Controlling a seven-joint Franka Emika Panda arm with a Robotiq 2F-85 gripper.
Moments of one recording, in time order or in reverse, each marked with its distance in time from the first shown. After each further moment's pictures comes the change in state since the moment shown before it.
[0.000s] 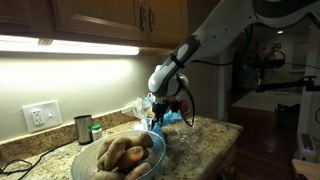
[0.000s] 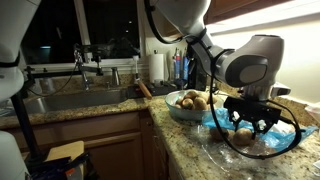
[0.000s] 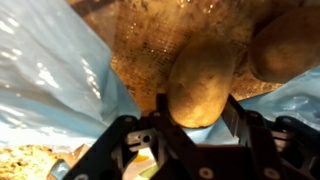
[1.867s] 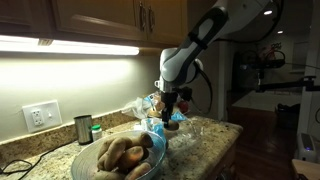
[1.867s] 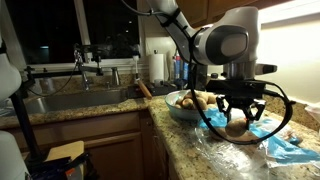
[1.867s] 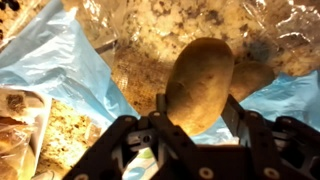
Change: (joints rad) arm 0.057 -0.290 -0.057 -0.295 -0.168 0.037 0.147
